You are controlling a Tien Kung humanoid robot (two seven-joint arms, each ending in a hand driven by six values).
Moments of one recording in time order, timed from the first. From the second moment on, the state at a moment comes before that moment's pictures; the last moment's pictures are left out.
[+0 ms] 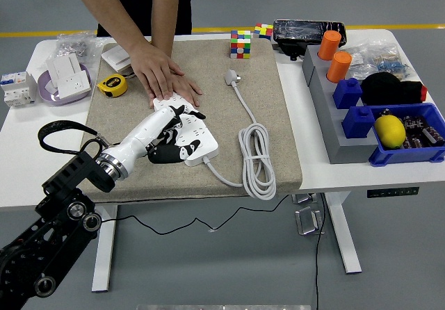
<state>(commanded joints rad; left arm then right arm) -0.22 0.13 -1.16 -1.51 2.01 -0.11 0.09 0.12 -0.38 0.39 0.39 0.14 -0.36 -0.15</state>
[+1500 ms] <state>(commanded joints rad) -0.33 0.09 -1.04 -1.19 2.27 -0.04 0.06 0.13 -0.38 0.38 0.39 0.14 -0.36 -0.15</state>
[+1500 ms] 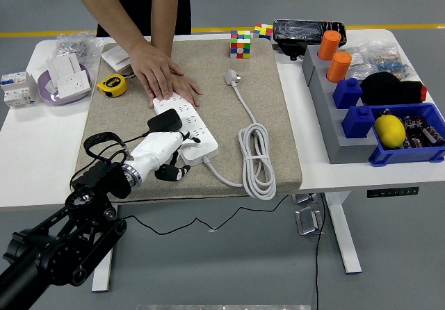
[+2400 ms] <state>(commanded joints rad) -0.33 0.08 -1.04 -1.15 2.27 -0.03 0.06 0.13 -0.38 0.38 0.39 0.14 -0.36 -0.14</state>
